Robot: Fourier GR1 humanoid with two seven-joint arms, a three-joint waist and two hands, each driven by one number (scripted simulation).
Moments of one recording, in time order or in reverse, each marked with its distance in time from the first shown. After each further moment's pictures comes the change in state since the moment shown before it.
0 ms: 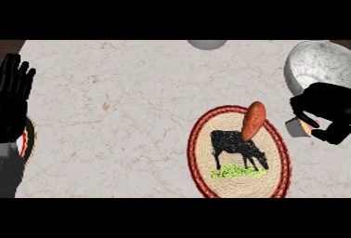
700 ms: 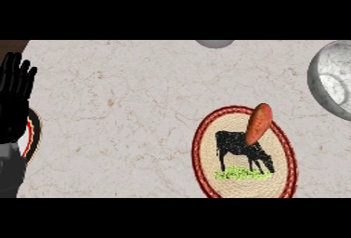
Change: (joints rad) left arm 0.001 -0.010 -0.004 -0.022 0.009 -0.008 -0.011; right arm -0.079 -0.238 -0.457 0.409 -0.291 -0.170 -0.321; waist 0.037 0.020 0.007
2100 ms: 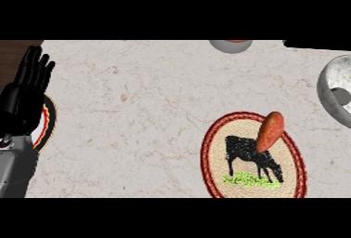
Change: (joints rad) left arm -0.056 -0.013 -0.061 0.015 -0.024 -0.023 0.021; right arm -0.104 -0.161 0.088 0.192 -0.366 0.126 -0.129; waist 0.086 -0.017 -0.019
